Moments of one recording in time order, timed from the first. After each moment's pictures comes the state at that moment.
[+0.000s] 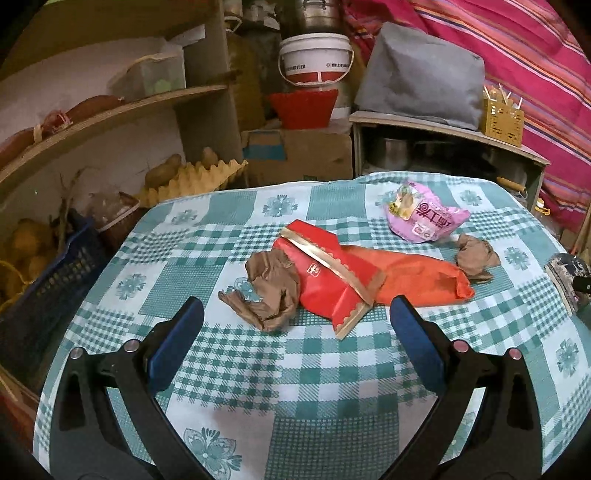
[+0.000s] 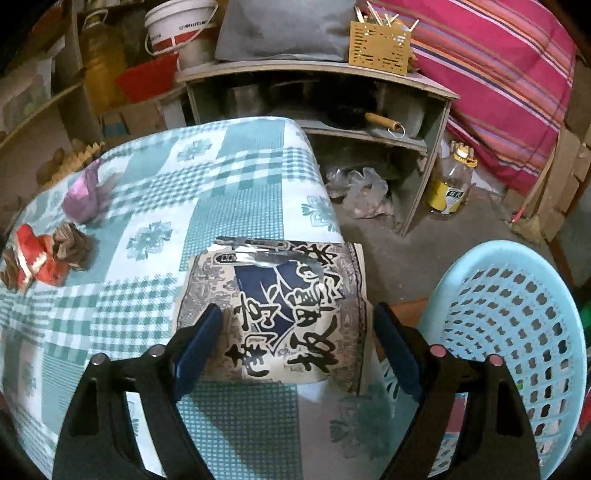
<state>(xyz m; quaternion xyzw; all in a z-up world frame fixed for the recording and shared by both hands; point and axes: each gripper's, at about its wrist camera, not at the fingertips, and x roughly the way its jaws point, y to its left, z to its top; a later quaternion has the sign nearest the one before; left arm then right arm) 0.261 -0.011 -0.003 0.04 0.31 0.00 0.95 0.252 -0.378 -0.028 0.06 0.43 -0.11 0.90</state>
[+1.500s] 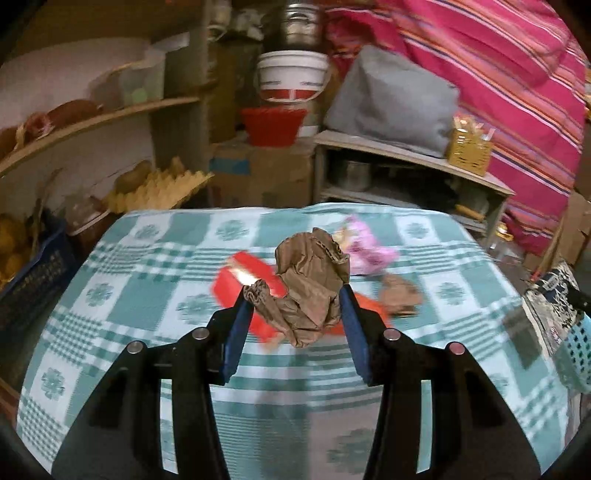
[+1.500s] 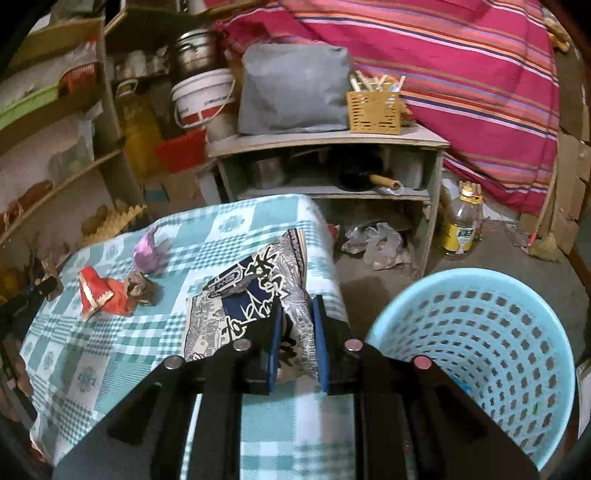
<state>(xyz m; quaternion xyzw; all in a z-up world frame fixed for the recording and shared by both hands) 0.244 -0.051 0.040 0.00 0.30 -0.07 0.95 0.165 -0.405 0.038 0.10 0.30 -0.07 0.95</state>
